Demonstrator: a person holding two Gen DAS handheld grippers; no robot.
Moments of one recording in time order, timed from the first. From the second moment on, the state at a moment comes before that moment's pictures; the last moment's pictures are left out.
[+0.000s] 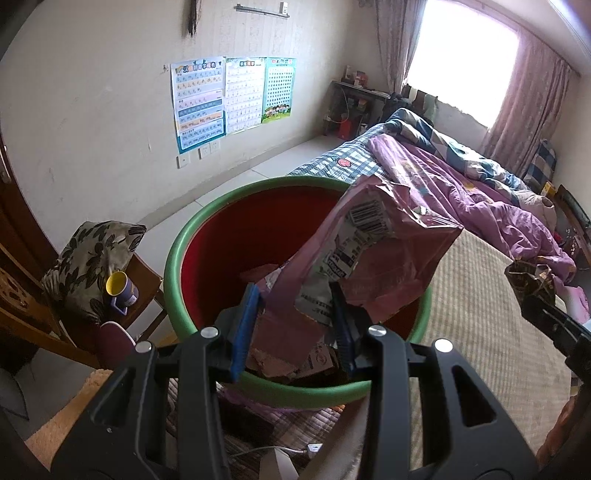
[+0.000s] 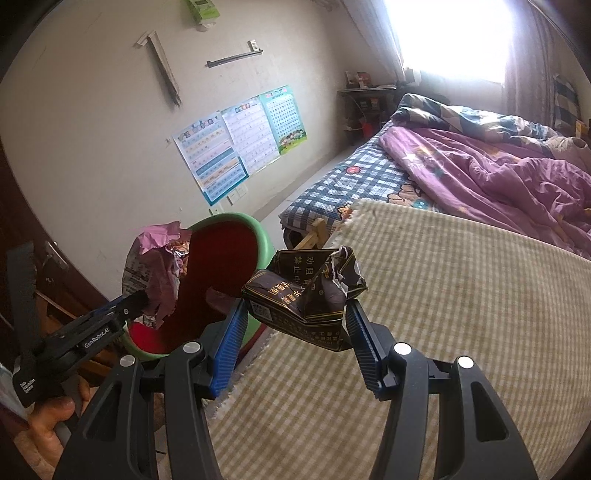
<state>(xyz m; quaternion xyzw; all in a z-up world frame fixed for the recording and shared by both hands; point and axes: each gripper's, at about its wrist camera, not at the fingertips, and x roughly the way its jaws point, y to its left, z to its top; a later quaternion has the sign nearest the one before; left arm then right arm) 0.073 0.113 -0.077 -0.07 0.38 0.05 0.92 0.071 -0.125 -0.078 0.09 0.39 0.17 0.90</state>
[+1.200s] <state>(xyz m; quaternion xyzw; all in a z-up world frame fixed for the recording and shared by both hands) 0.106 0.134 -0.102 -0.05 0.42 0.07 0.90 0.109 -0.047 -0.068 0.05 0.37 0.23 0.90</state>
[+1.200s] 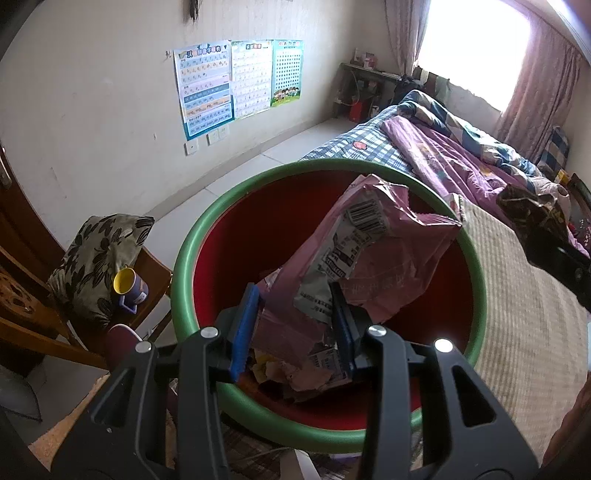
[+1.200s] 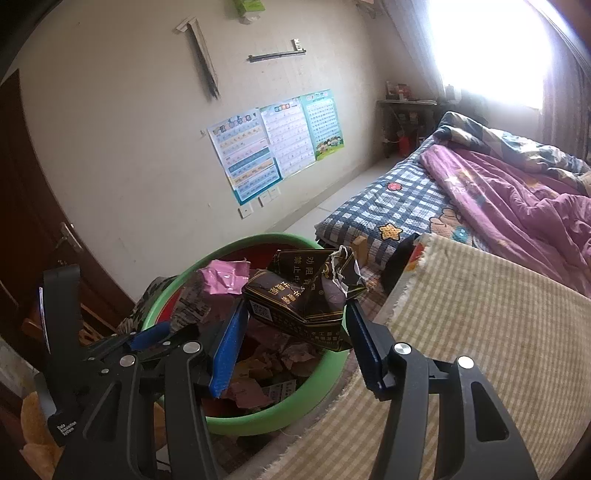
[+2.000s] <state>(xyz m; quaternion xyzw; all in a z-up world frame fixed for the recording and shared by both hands) 0.109 0.137 -0.107 -0.05 0.42 0.08 0.90 0.117 -0.034 -0.068 0.05 0.37 0.26 0.89</state>
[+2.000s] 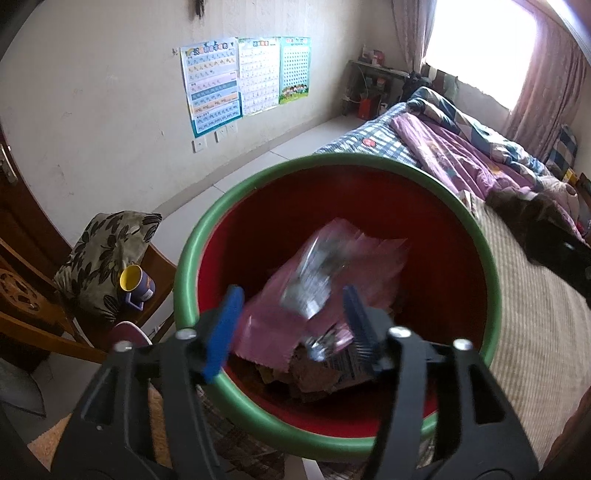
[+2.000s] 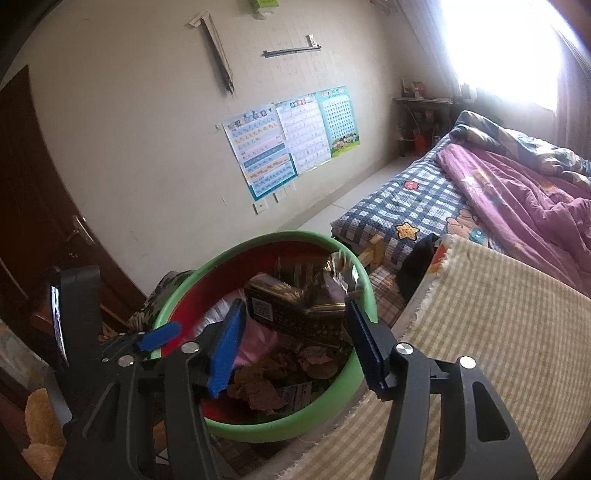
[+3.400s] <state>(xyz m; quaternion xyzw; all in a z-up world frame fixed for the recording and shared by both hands) -0.040 -0.032 0.041 0.01 0.21 0.12 0.97 -0.061 -0.246 0.031 0.13 0.11 0.19 0.97</state>
